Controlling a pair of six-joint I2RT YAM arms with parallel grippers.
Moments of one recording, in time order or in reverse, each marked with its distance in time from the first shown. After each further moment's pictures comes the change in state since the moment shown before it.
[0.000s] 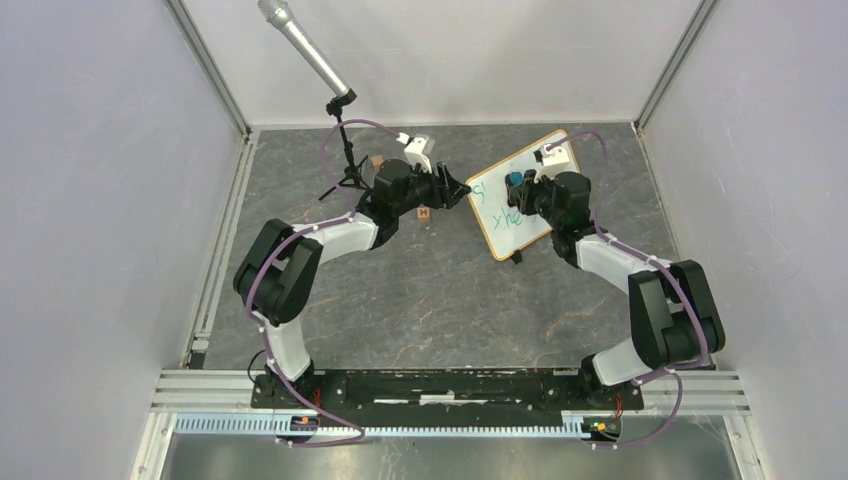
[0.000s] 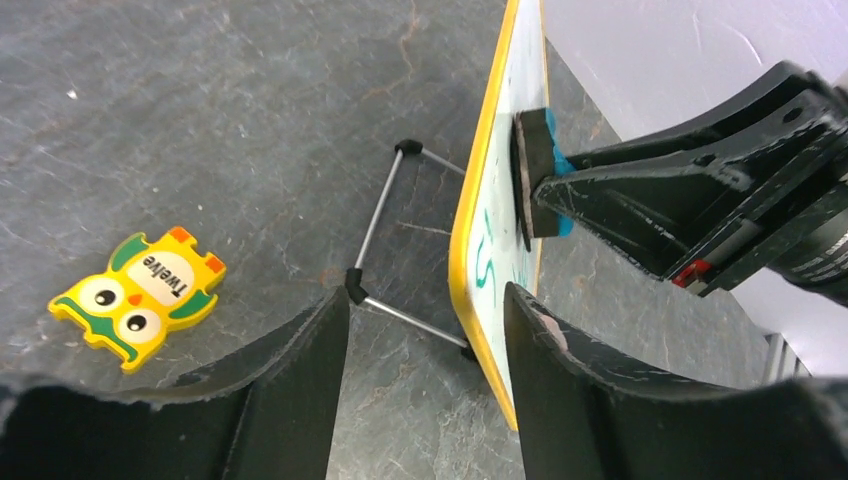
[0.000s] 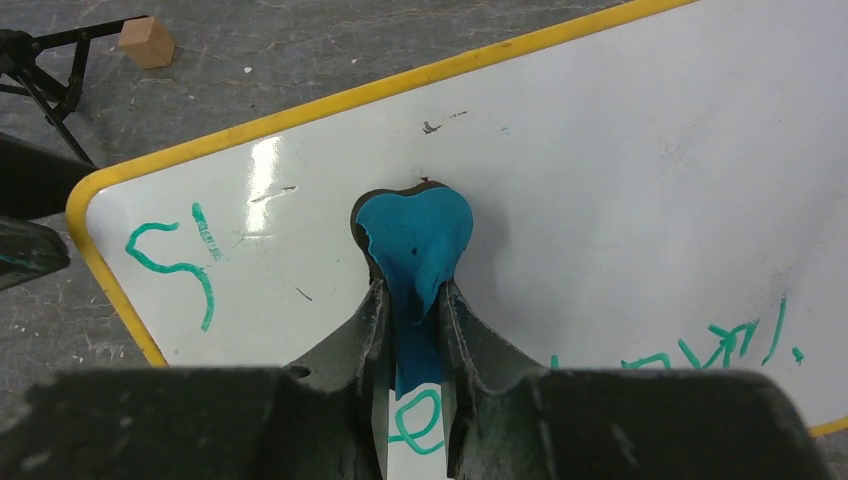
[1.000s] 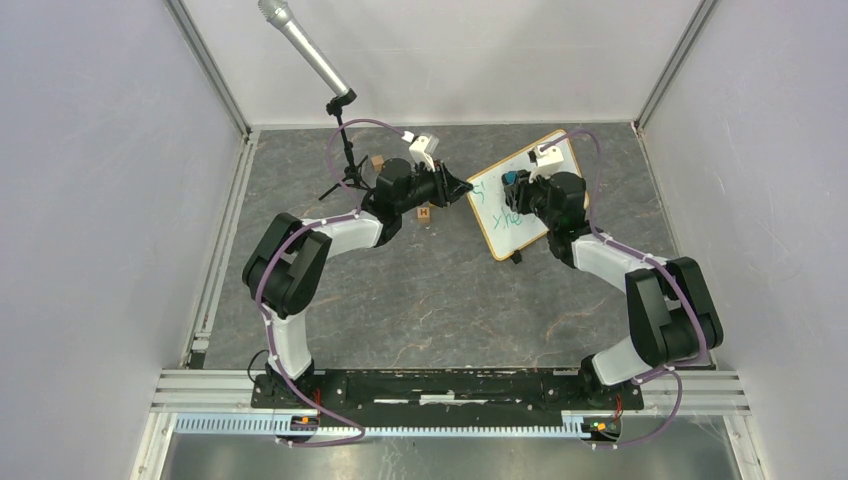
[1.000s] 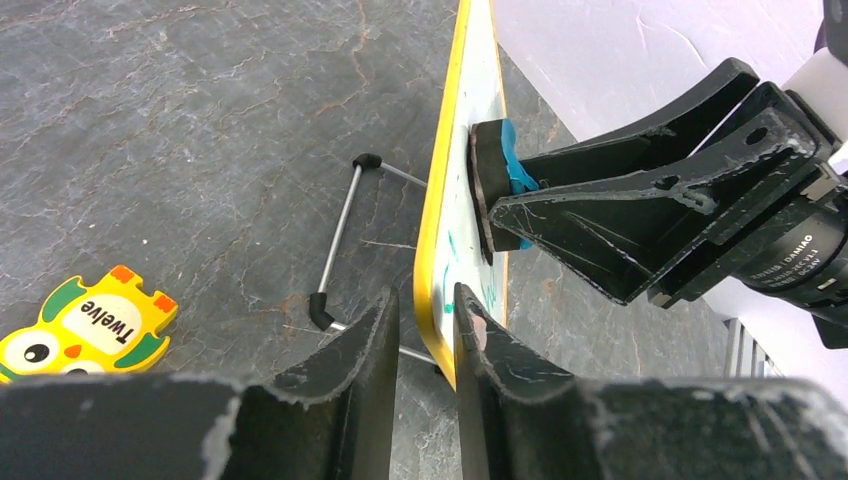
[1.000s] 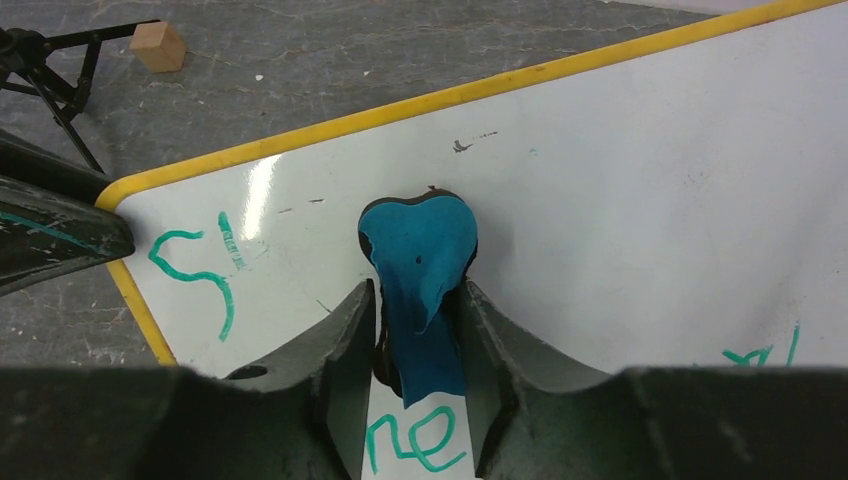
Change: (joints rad) left arm 0.006 0.083 0.030 0.098 0.112 -0.042; right arm 0.033 0.012 0.001 0.039 0.009 -0.024
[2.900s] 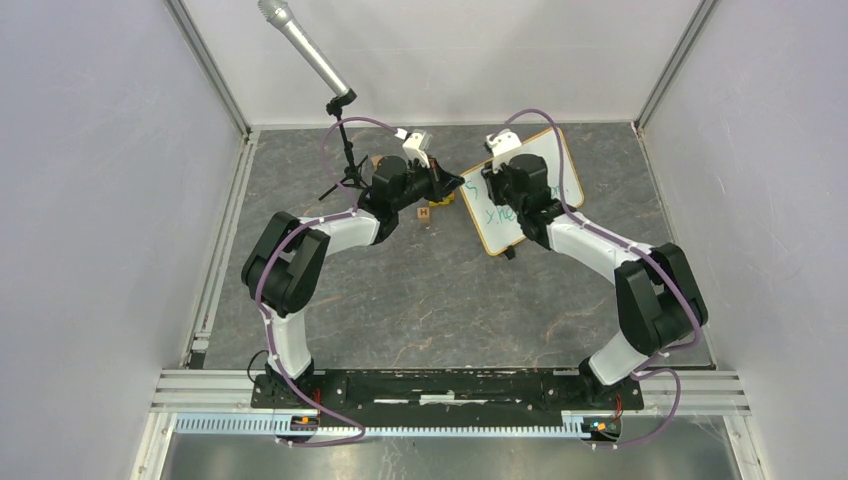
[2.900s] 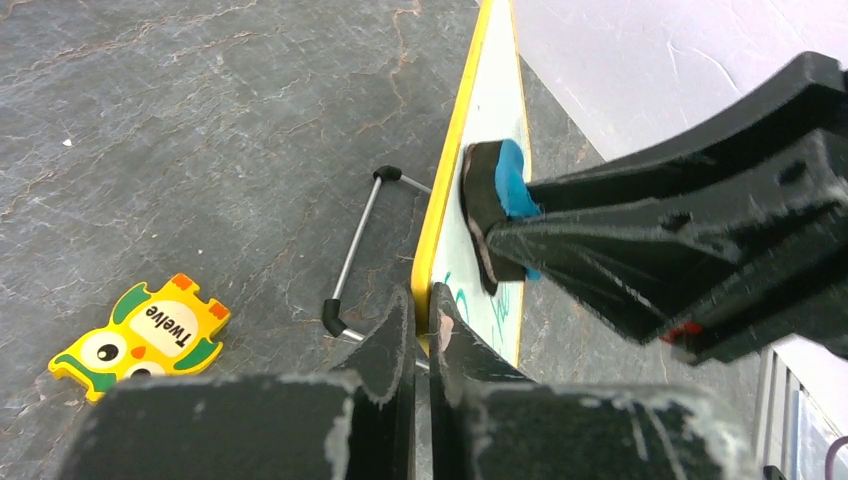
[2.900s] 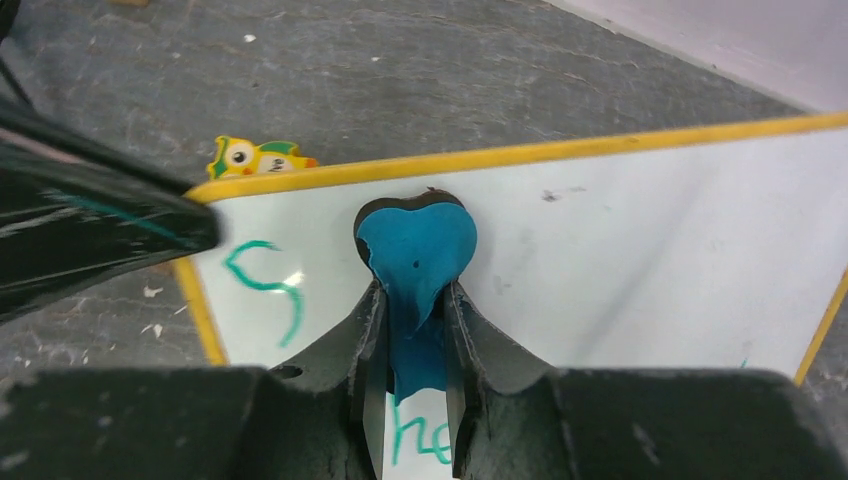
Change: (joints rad) left arm 0.022 0.004 0.003 0.009 -0.031 0.017; right arm 0.155 0.087 0.238 -0.257 0.206 -0.158
